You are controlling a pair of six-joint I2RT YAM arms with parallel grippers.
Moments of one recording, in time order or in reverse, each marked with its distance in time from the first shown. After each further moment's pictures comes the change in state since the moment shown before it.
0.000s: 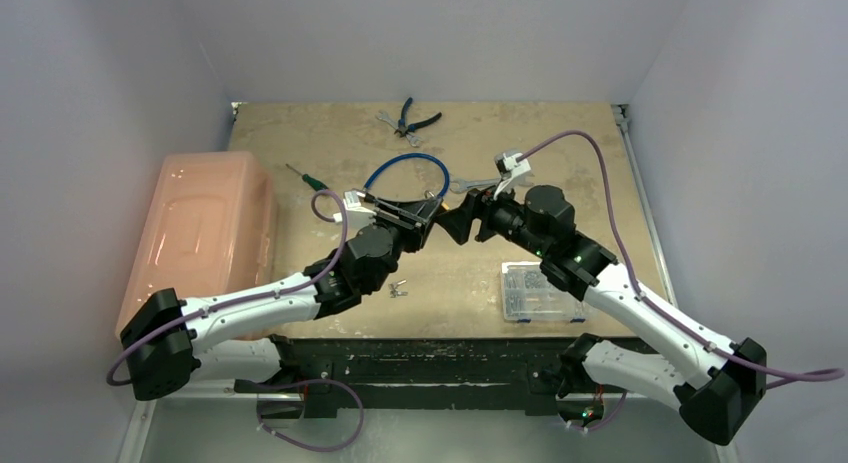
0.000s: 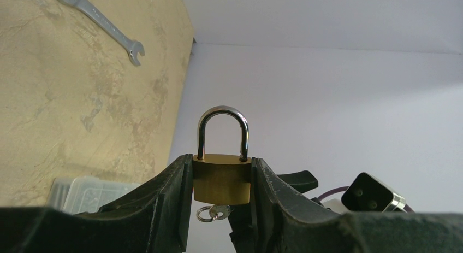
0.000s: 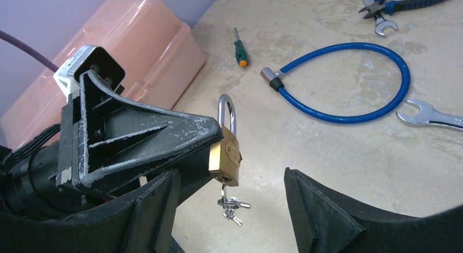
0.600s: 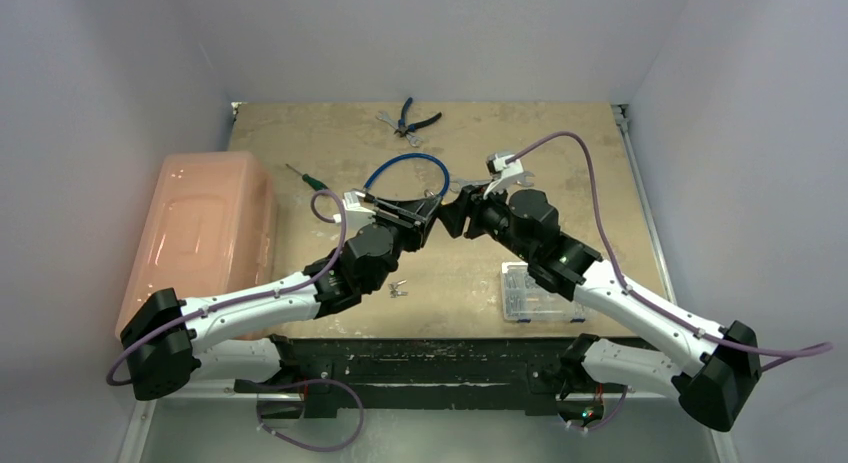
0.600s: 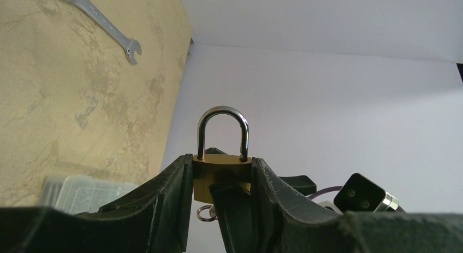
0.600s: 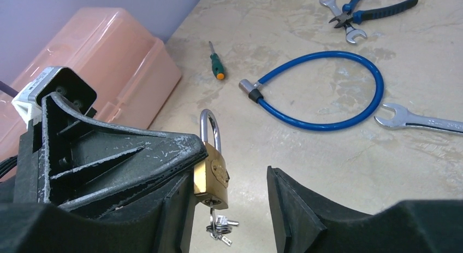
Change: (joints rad) left arm 0.000 0.004 0.006 -0.014 0.002 -0.035; right arm 0.085 0.068 0.006 0.060 0.220 0.002
